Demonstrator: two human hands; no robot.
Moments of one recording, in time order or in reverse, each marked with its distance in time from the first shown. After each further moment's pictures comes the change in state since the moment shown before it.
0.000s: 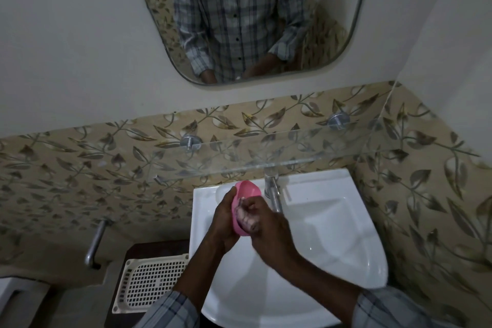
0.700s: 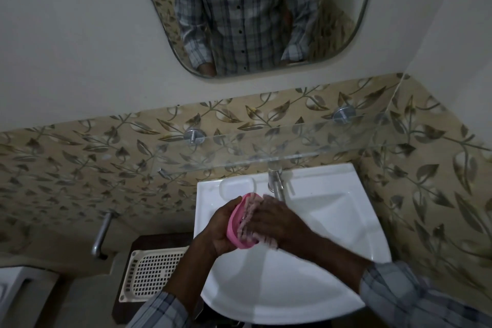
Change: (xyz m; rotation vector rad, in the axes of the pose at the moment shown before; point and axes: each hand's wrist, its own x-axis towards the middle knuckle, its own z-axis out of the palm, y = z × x) left_hand -0.015 -0.002 -0.013 -0.194 -0.213 -0.324; right_hand 0.013 0.067 -0.007 -0.305 -0.053 -0.890
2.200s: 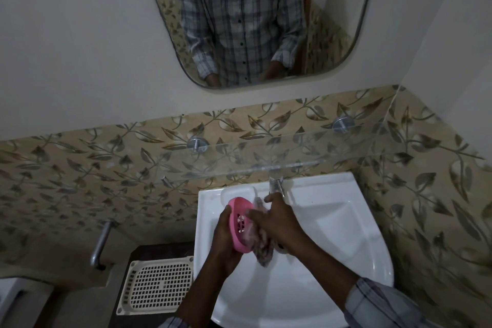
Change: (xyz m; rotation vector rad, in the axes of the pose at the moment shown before) left_hand -0.003 -0.025 -0.004 0.042 0.230 0.360; right_hand 0.059 -0.017 -0.013 0.591 -0.100 1.375
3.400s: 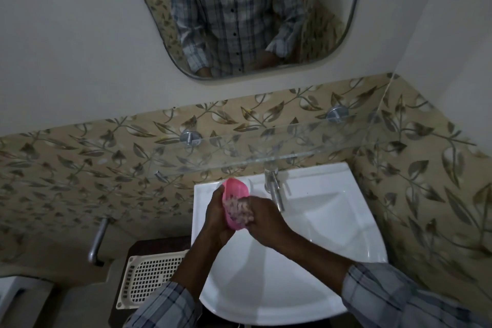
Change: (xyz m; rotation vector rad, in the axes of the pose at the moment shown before) left_hand 0.020 0.029 0.018 0.061 0.045 -0.076; right_hand 0.002 0.019 0.019 -0.383 -0.002 -0.633
